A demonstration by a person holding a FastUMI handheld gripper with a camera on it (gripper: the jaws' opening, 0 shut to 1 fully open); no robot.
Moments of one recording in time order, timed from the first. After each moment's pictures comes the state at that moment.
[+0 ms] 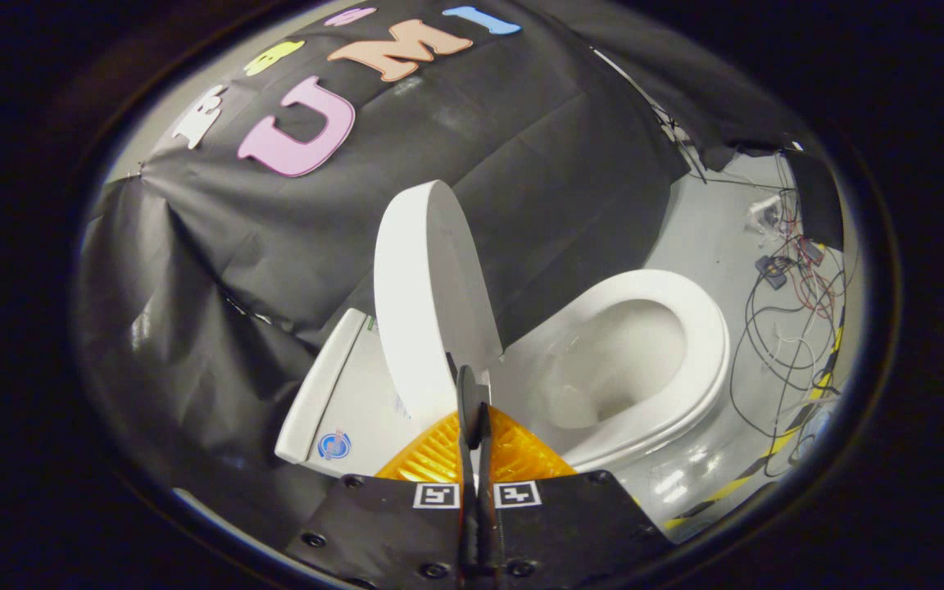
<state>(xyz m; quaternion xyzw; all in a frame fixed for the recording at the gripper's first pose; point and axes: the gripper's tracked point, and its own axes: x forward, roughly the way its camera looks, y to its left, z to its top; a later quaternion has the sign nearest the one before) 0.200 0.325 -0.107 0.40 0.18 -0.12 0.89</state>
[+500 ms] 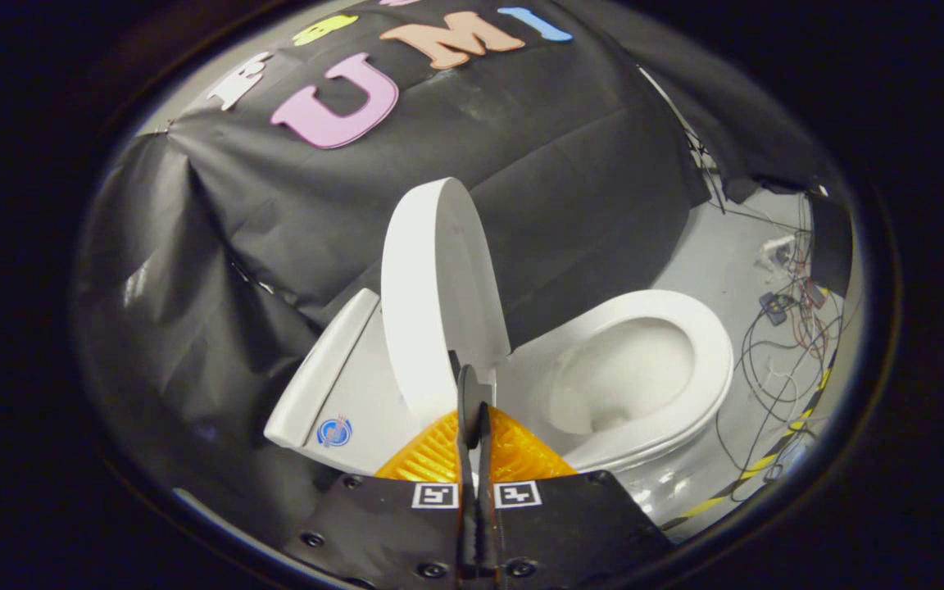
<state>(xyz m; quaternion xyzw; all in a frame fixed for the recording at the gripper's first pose) 0.211 0.350 -0.089 0.33 0.19 -0.11 0.92</state>
